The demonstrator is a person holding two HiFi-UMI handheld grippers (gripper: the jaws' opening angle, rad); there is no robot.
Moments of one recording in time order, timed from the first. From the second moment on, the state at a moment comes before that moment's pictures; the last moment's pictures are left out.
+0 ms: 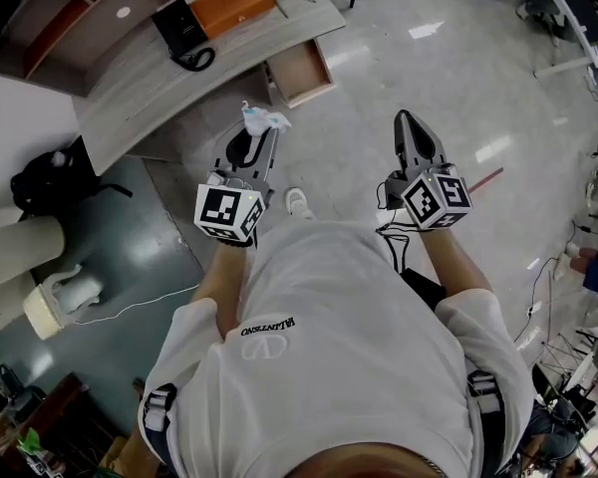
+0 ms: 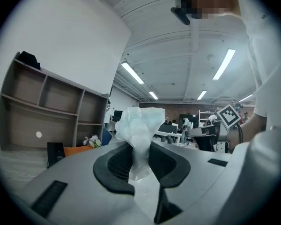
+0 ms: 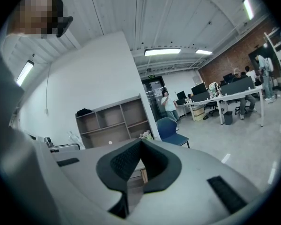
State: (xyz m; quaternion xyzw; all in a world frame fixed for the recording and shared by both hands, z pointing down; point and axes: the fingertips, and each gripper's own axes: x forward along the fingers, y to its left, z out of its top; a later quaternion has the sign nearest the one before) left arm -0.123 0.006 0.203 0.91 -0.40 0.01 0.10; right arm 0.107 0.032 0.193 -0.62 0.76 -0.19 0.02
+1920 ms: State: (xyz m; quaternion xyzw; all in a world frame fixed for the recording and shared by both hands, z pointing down) left arm 0.001 -0.210 0.623 0.78 -0.51 0.22 0.30; right arm 0.082 -0.213 0.583 -0.53 0.77 -0.31 -0.14
